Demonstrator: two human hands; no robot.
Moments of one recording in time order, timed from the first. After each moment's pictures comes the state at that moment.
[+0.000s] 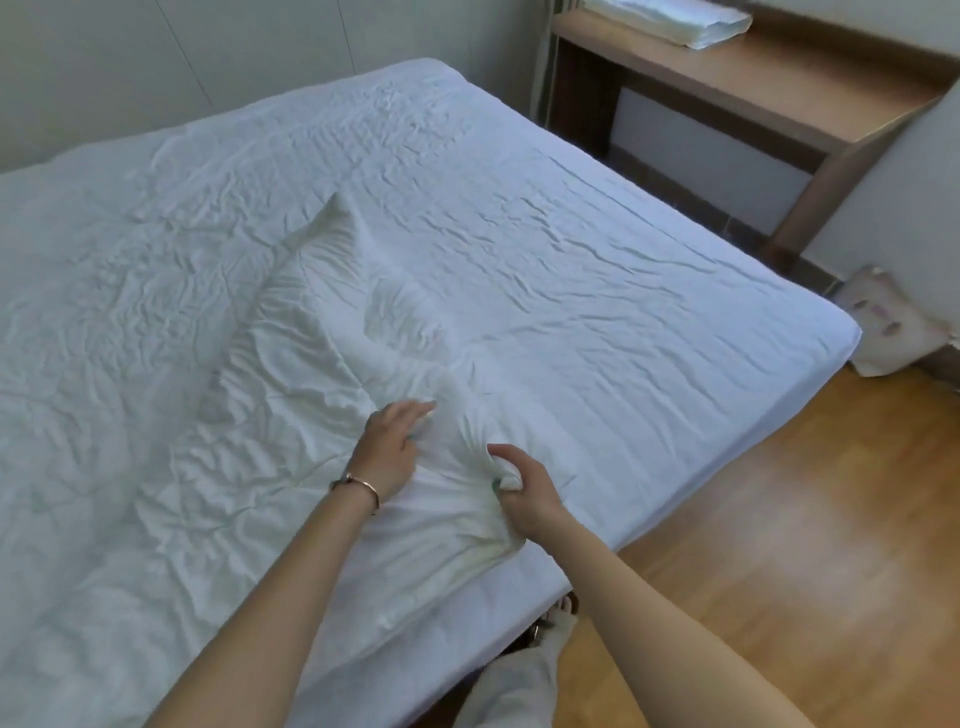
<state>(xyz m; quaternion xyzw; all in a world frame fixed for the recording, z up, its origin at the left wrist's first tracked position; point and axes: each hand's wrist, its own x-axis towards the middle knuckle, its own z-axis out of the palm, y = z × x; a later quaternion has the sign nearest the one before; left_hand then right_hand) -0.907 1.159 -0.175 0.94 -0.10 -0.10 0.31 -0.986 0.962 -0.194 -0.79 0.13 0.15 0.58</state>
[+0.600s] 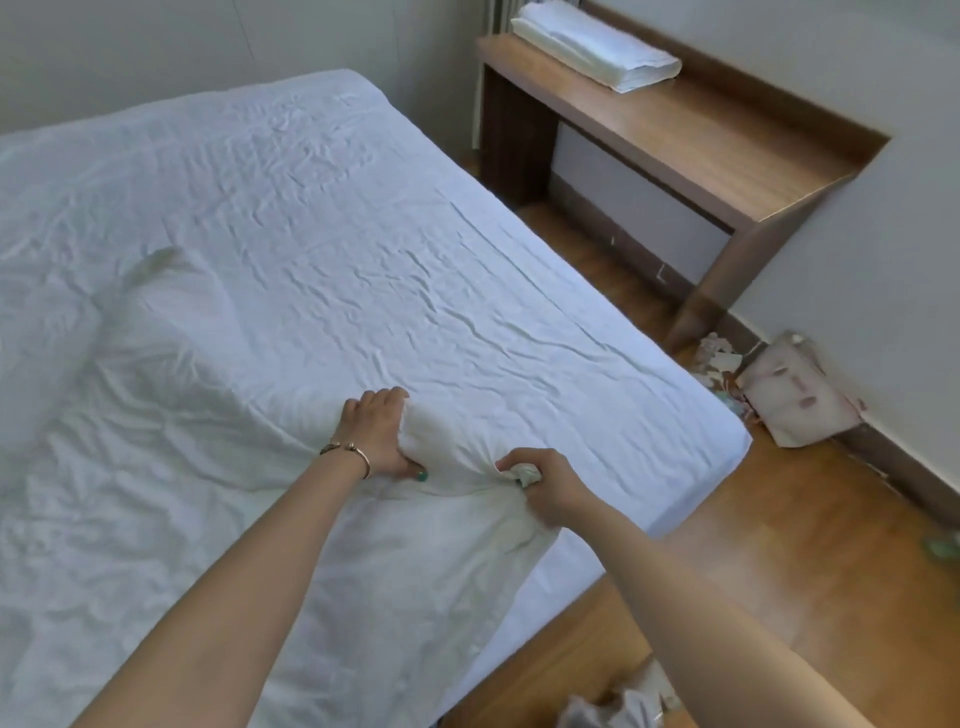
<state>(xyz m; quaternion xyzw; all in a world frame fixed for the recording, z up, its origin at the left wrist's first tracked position) -0.681 0.840 -0.182 0.97 -0.15 -0.16 0.04 -0.788 0.600 -0.174 -0.86 0.08 0.20 0.45</state>
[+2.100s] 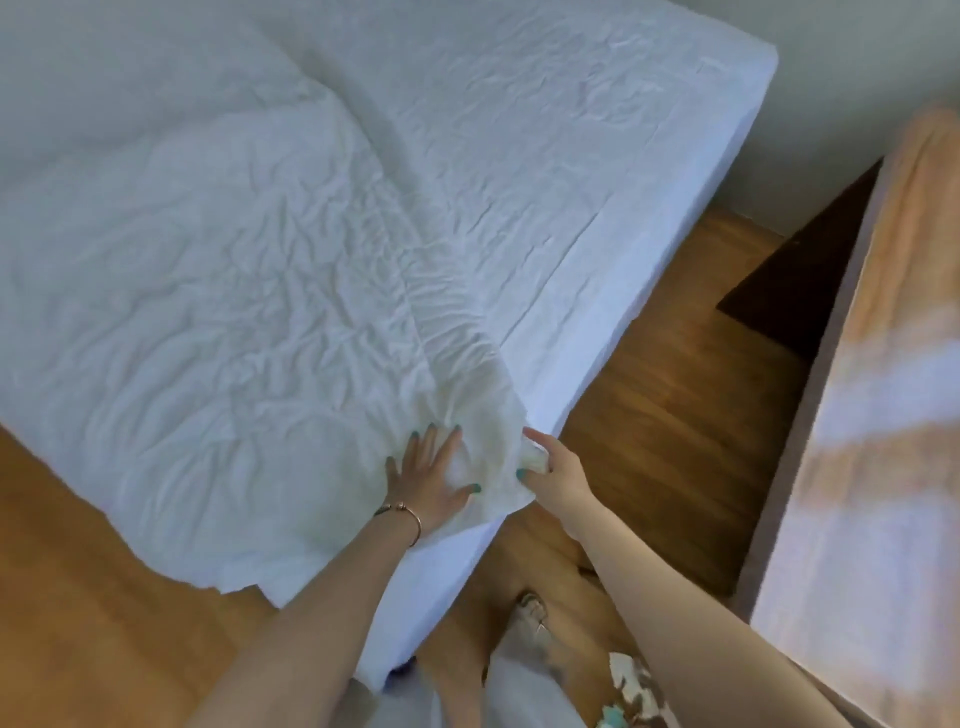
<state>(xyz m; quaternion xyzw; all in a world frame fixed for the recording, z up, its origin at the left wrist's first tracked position) -0.490 0.251 -0.280 0.83 0.43 -0.19 0.30 -0.323 0.149 -0.243 -0.79 -0.16 0.48 0.34</state>
